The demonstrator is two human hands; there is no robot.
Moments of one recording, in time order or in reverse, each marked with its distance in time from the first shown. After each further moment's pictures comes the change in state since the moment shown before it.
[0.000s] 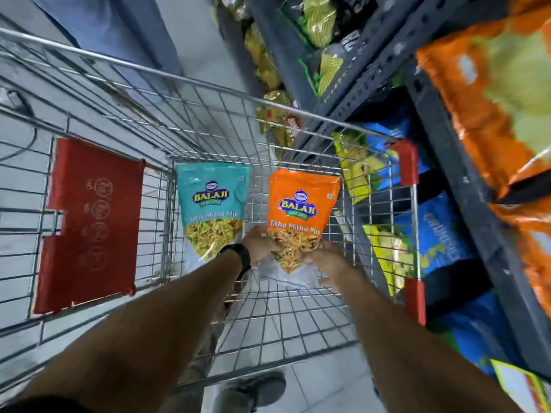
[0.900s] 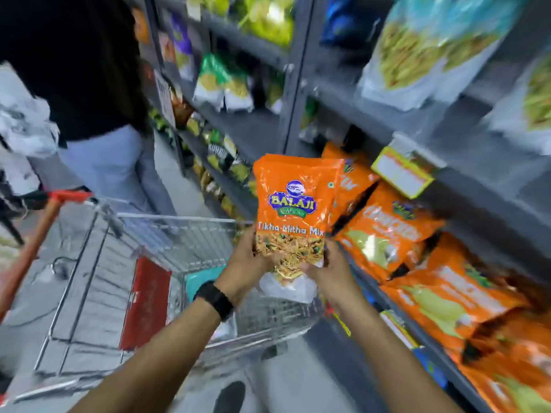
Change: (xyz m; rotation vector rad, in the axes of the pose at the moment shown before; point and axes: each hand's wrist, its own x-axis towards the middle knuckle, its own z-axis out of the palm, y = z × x) left_hand -0.362 0.044 0.045 -0.058 -0.004 0.948; right_hand -0.368 0.061 -0.086 0.371 0.193 -1.063
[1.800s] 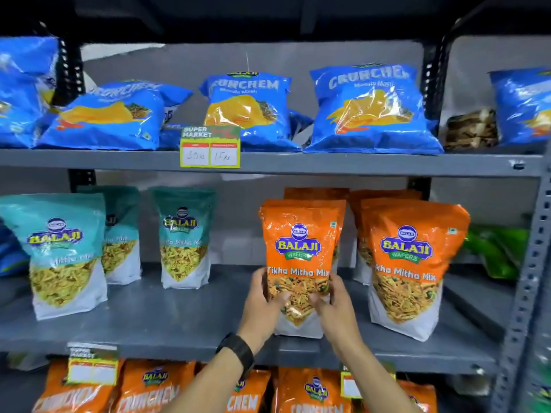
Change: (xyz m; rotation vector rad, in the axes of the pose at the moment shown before) left_hand -0.083 0.178 0.476 0.102 -0.710 0.454; right_hand -0.227 -0.113 -0.399 0.104 1.047 -0.393
